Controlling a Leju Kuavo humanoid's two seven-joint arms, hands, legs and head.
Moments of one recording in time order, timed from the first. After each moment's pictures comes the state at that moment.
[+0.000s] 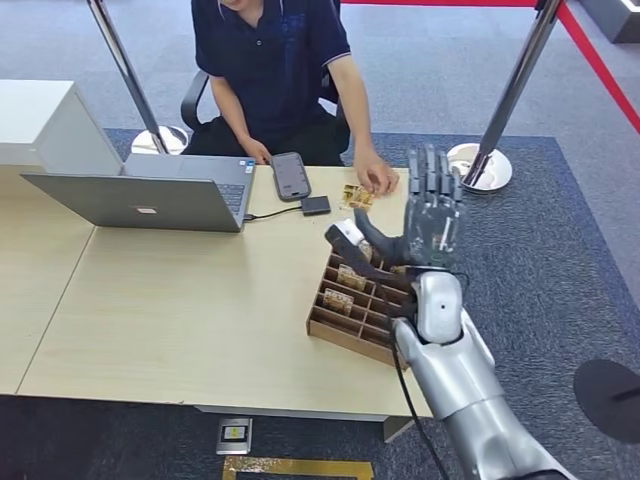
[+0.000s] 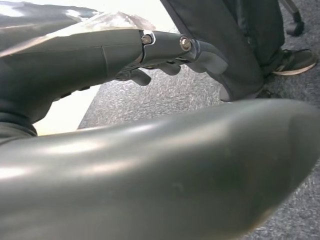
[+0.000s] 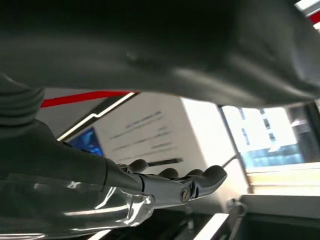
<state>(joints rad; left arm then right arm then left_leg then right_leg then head) -0.08 -0.26 0.90 -0.20 -1.33 0.56 0.02 -0.50 0.12 0.43 -0.89 1.52 -0.65 0.20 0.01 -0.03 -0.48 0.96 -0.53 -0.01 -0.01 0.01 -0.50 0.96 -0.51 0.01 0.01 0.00</state>
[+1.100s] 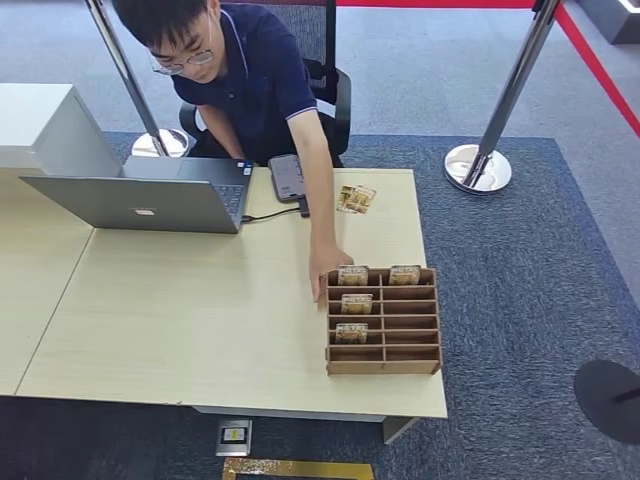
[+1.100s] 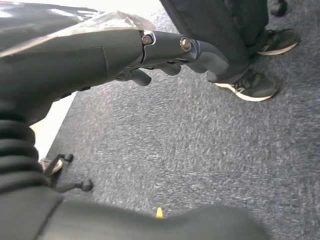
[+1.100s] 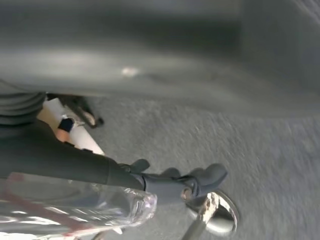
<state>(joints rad) -0.08 -0.28 0.93 -0.20 -1.30 0.50 -0.06 -0.06 0.13 -1.08 -0.37 0.94 -0.49 0.21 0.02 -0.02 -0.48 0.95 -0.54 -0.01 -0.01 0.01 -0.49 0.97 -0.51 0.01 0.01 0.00</state>
